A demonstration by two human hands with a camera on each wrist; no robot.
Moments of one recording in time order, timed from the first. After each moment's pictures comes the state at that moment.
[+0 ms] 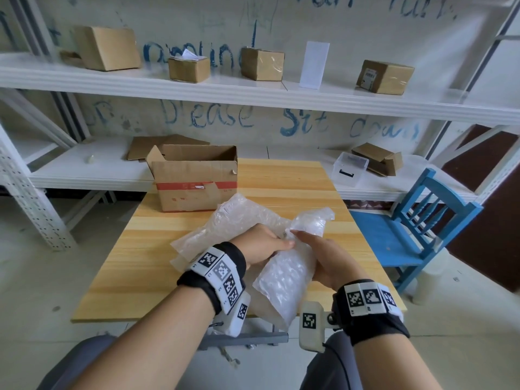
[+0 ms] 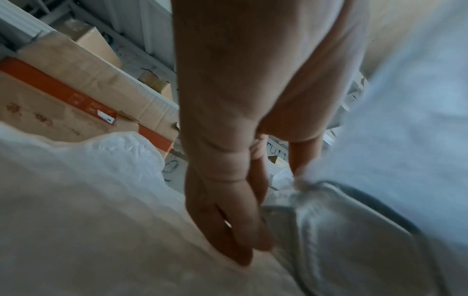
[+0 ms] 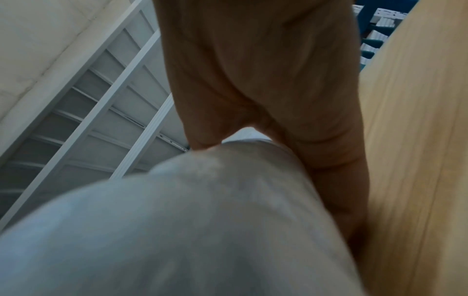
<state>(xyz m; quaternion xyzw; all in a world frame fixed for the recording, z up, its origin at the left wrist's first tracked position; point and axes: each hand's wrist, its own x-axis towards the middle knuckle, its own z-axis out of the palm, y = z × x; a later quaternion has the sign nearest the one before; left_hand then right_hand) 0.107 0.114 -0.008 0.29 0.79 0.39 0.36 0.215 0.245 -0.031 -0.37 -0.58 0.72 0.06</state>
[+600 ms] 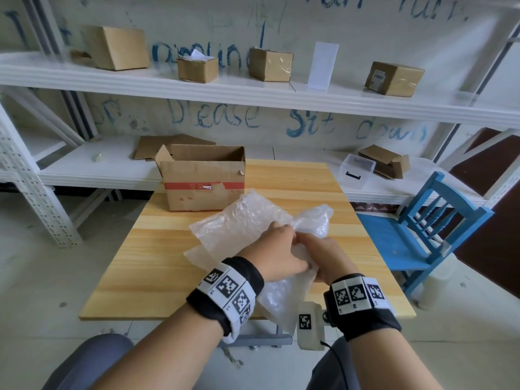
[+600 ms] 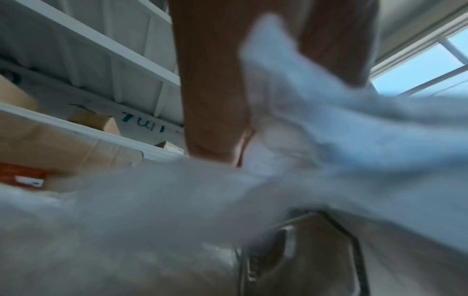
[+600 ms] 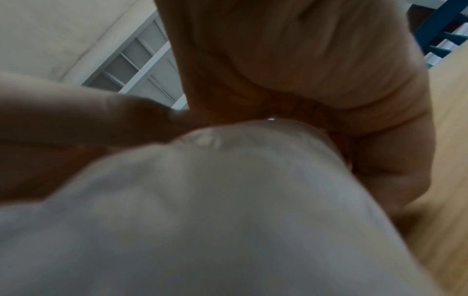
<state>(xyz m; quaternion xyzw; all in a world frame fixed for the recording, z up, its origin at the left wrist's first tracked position) 0.134 0.104 0.009 0.43 0.84 0.25 0.22 0.194 0.228 -0.025 -0.47 -0.63 0.62 0.08</state>
